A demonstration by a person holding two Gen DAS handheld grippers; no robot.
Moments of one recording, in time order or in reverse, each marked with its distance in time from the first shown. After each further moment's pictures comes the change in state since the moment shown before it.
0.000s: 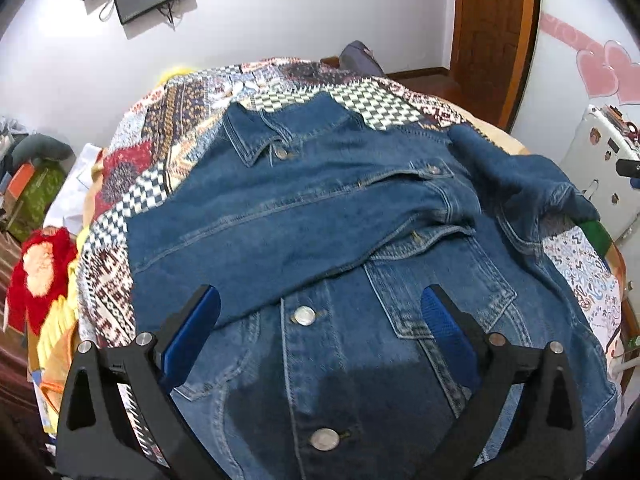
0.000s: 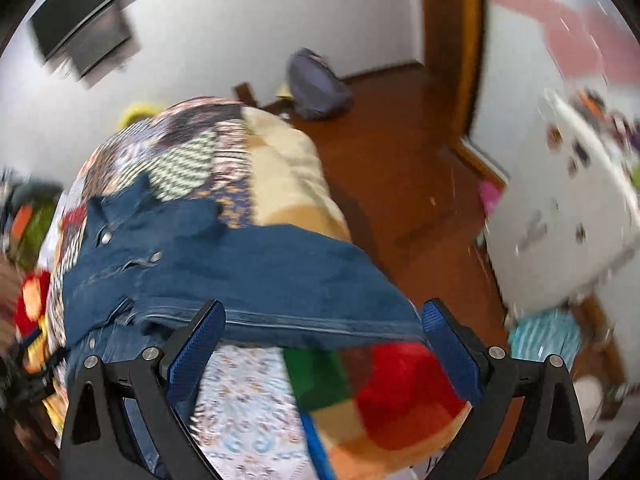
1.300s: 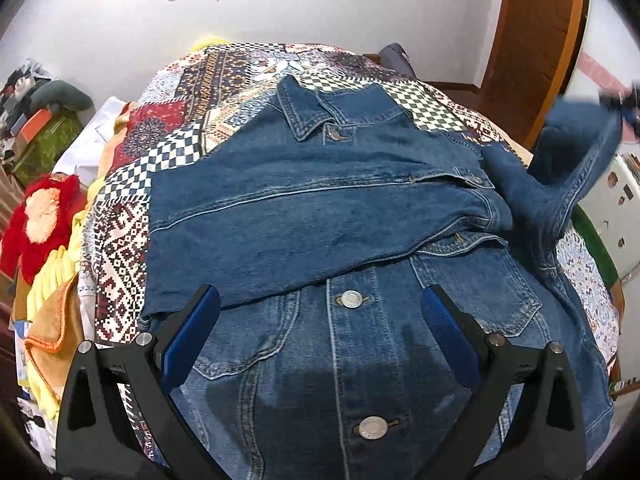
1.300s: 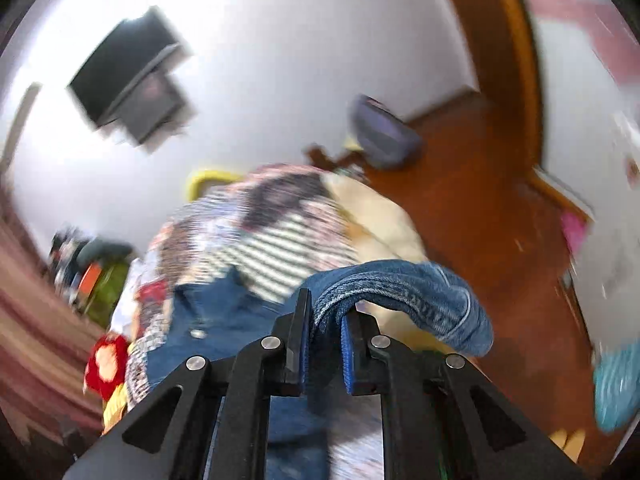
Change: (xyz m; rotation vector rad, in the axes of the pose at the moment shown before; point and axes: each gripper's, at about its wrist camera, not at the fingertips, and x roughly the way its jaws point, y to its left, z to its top) left arm 0.001 0.049 -0.015 -0.170 0.013 0.024; right arm -0.008 0.103 0.095 -0.014 -0.197 0.323
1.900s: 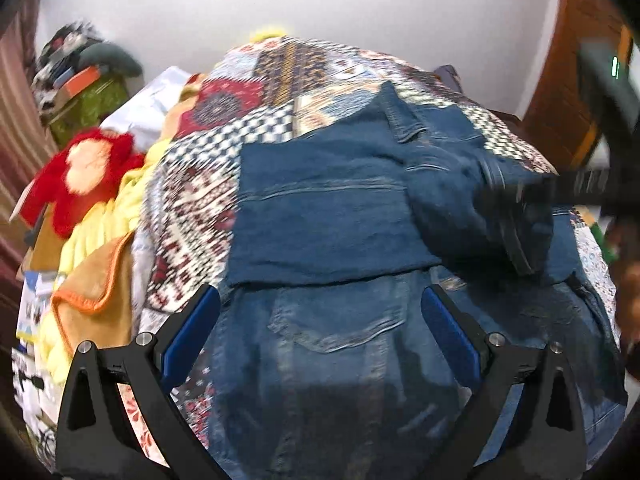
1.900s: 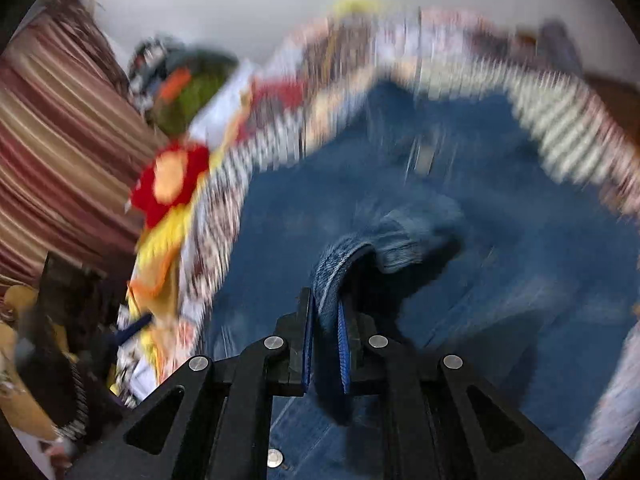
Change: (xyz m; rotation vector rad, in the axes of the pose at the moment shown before) left arm -0.019 0.093 -0.029 -0.167 -0.012 0.088; right arm 0.162 0.232 -0.174 -0.347 0.590 0.273
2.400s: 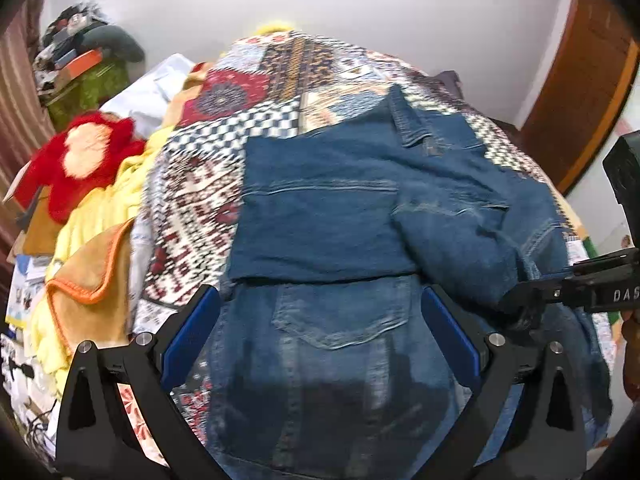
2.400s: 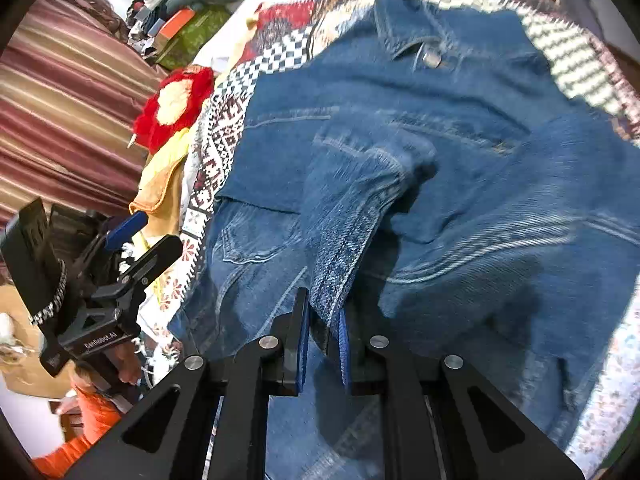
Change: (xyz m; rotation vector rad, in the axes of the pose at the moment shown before) left arm -0.004 0.003 0.005 -0.037 0.006 -0.055; right arm -0.014 -0.006 -0.044 -0.060 0.185 0.001
